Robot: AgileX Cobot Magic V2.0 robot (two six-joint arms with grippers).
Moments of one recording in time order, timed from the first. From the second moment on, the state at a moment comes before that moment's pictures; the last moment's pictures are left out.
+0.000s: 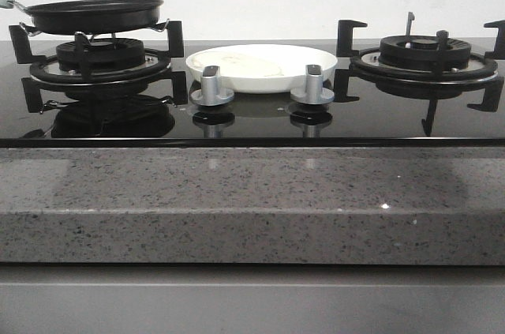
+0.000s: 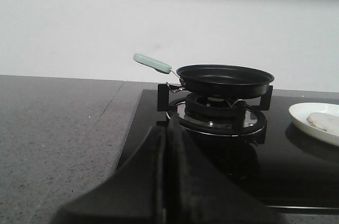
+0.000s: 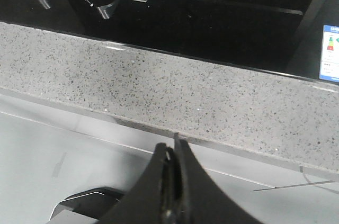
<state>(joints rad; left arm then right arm) -0.05 0.00 0.01 -0.09 -0.04 0.04 0.28 0.57 -0.83 0.07 1.09 0.12</state>
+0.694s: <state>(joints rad) -0.05 0.00 0.01 -0.09 -0.04 0.04 0.10 0.22 -0.39 0.04 0.59 0.05</state>
